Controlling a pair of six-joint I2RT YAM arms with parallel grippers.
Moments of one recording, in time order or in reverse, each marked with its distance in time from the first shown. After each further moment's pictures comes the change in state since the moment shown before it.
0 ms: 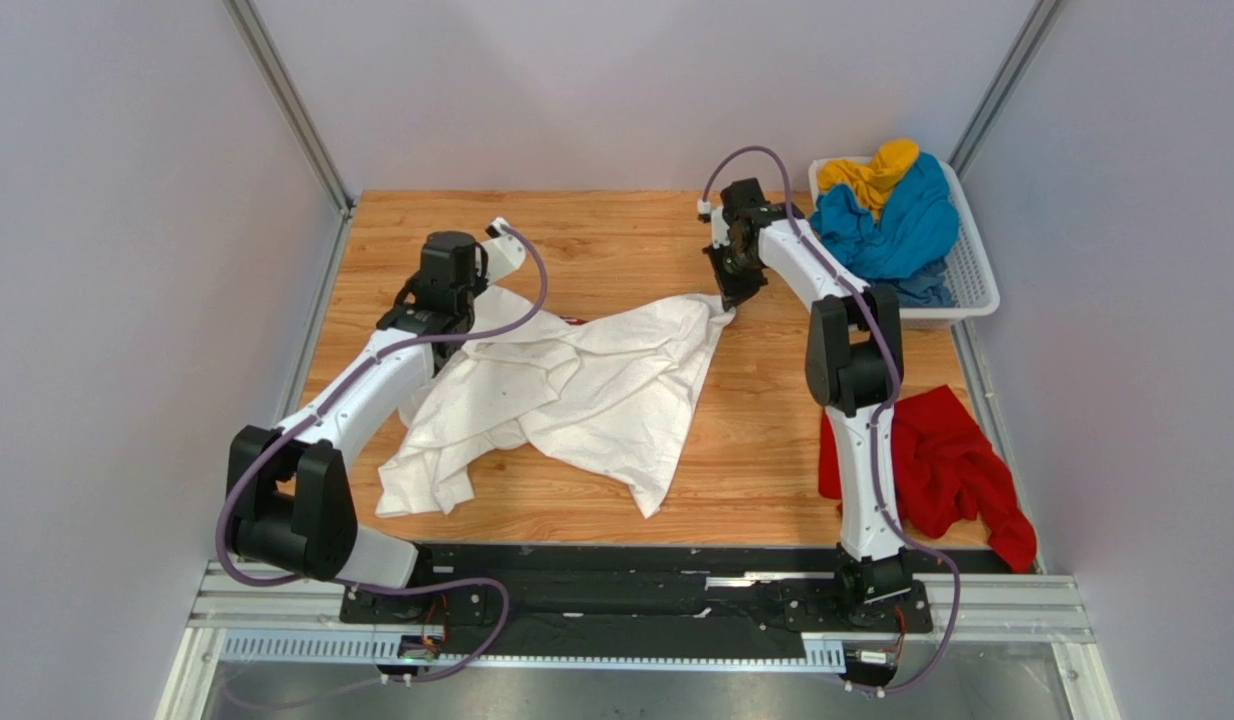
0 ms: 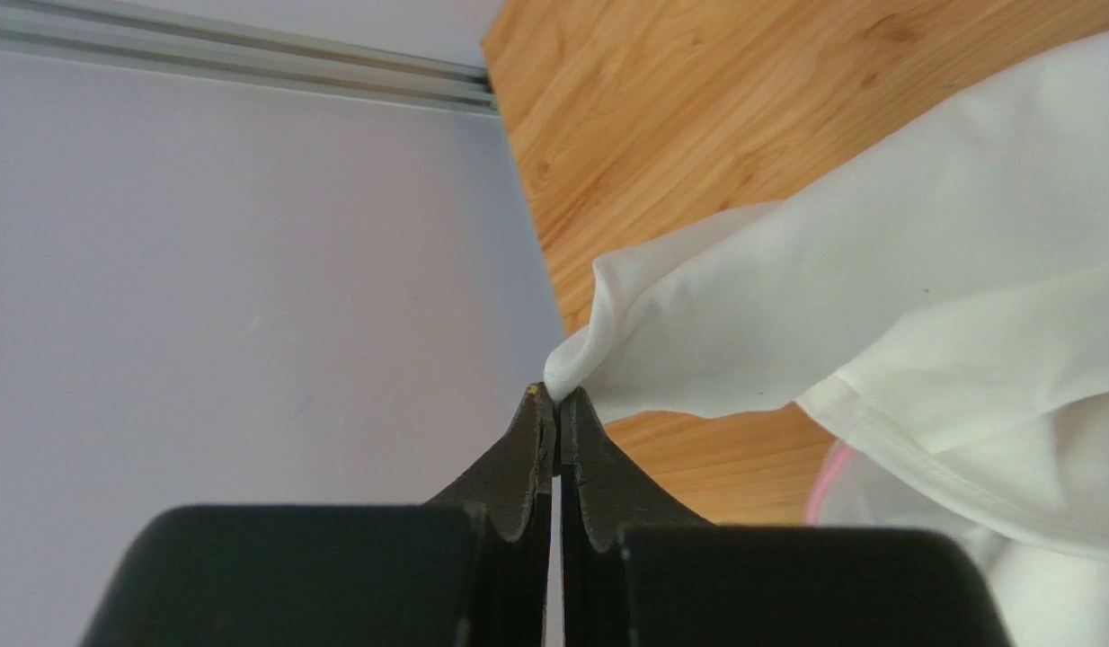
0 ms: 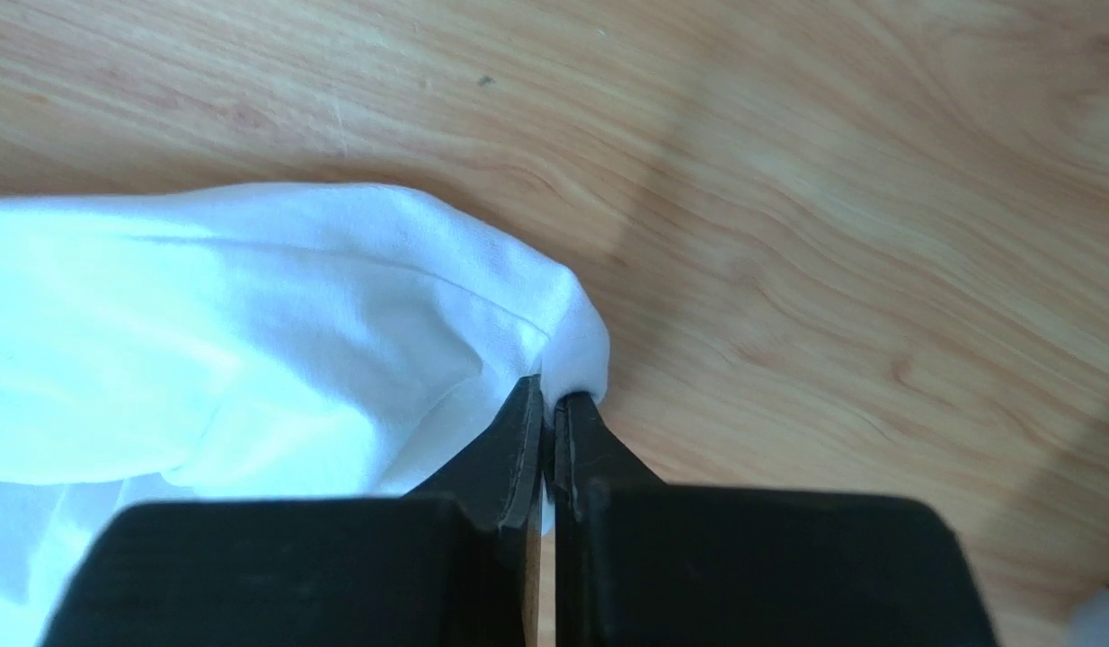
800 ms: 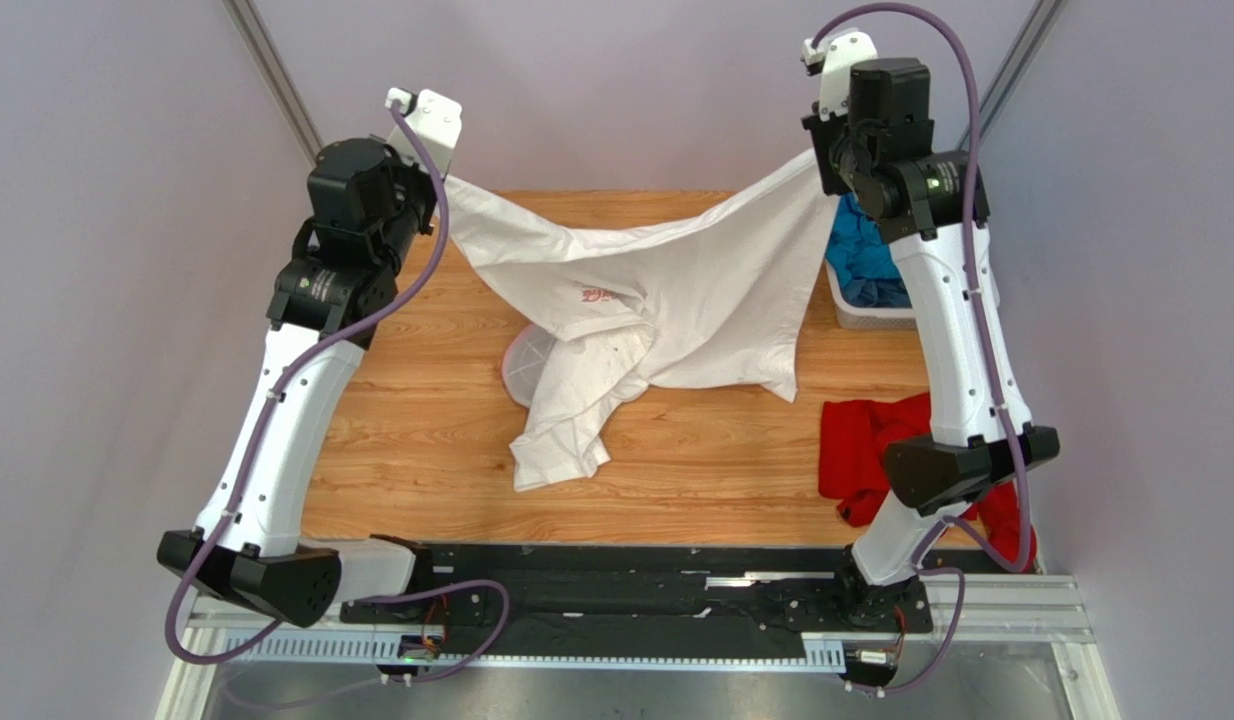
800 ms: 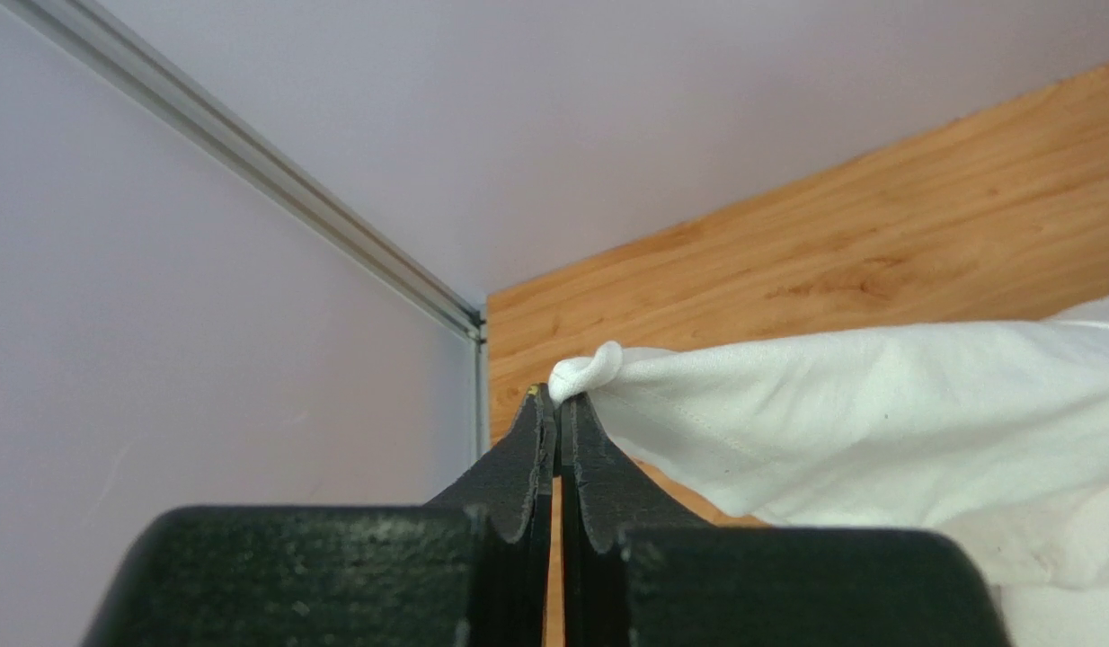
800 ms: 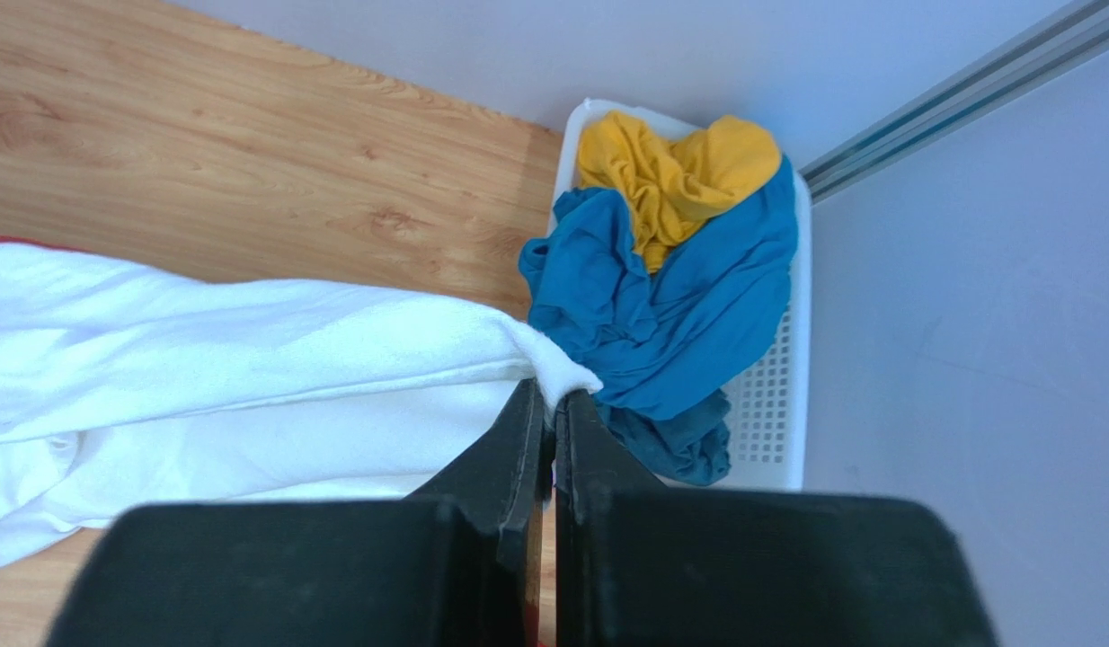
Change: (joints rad) left arm 0.000 -0.144 0.594 -0.413 0.257 -0.446; right arm 0.002 -0.652 0.196 -0.128 0.340 -0.154
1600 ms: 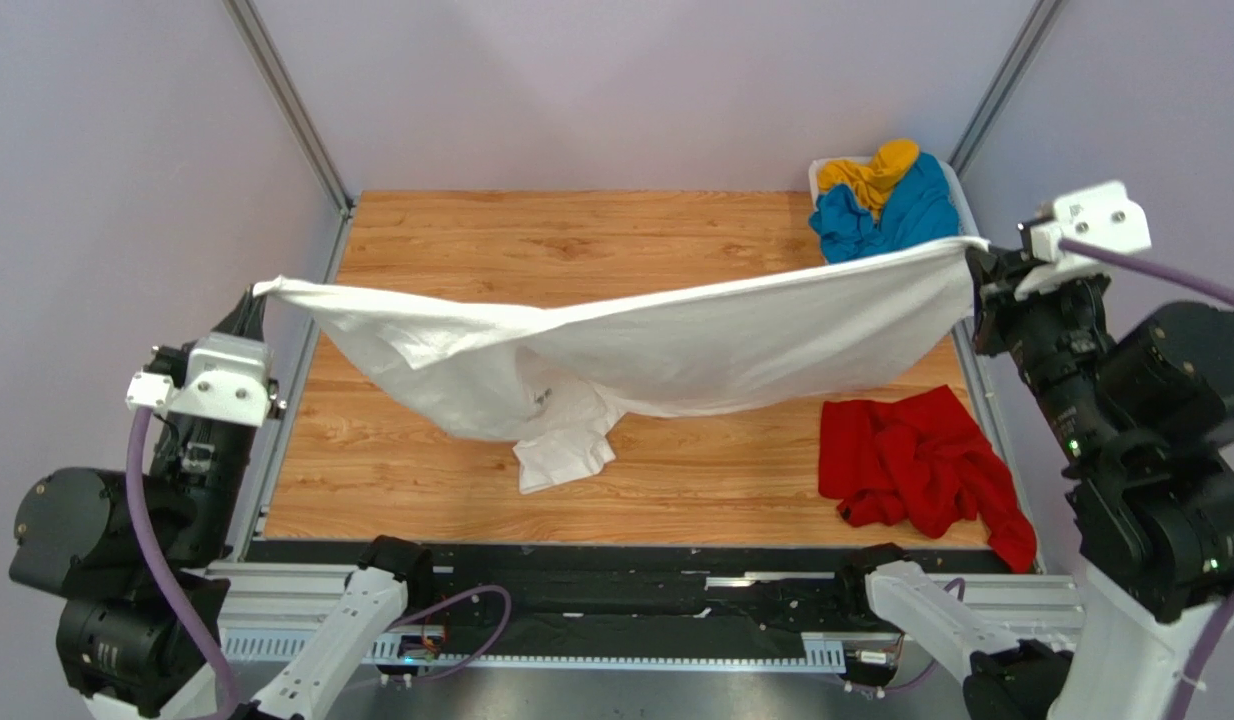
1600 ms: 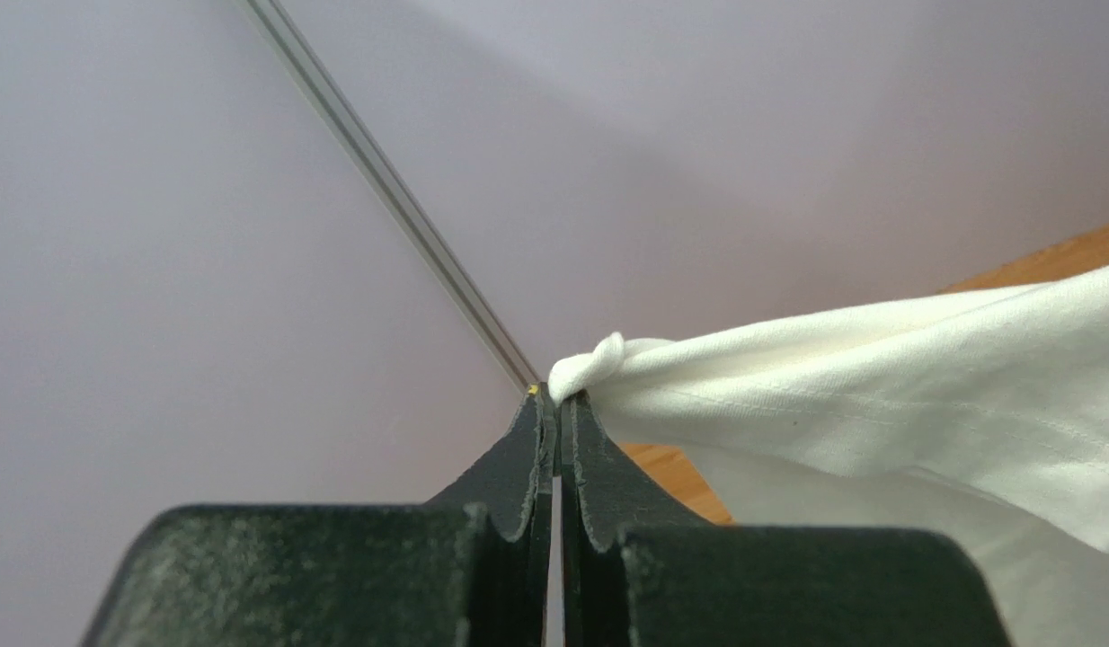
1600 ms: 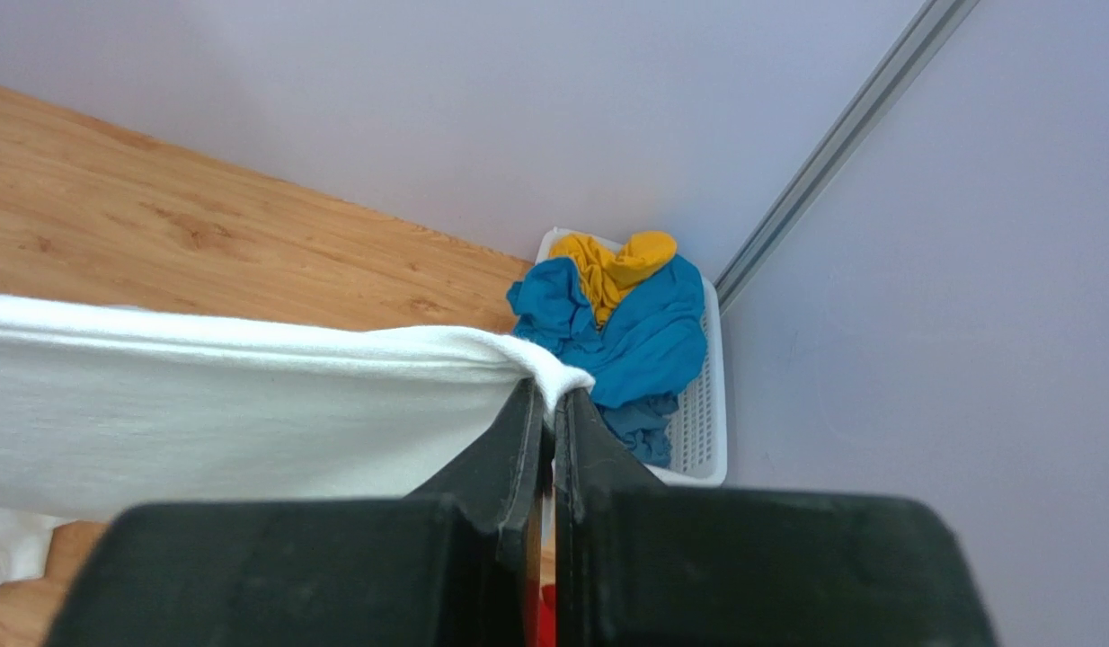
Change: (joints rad) left arm 0.009 -0.688 -0.061 -0.156 0.120 0.135; right arm -0.016 -0.771 -0.323 -0.007 -0.144 -0.060
